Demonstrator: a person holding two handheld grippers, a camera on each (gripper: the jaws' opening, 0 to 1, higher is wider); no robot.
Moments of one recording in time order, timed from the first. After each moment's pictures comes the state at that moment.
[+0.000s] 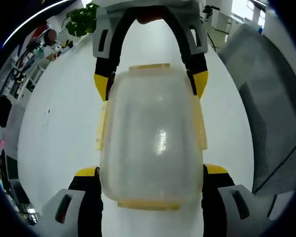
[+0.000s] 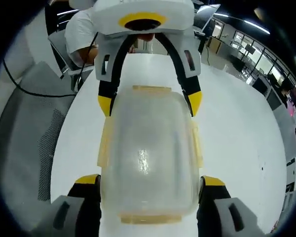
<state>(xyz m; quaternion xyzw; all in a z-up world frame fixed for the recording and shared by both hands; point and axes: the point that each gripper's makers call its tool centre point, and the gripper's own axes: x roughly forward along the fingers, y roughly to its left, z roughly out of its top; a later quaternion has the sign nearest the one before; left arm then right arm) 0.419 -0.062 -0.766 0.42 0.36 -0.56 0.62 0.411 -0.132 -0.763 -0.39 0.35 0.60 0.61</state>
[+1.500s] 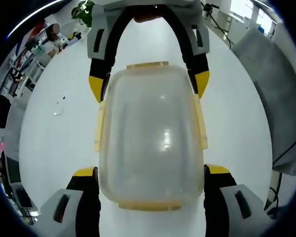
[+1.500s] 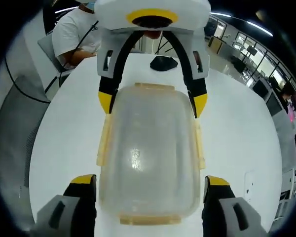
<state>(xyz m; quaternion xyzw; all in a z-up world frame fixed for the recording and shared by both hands) 0.524 -0.044 -0.765 0.43 0.36 -0.56 0.61 0.515 -0.113 -0.764 -0.40 0.35 0.59 0.61</state>
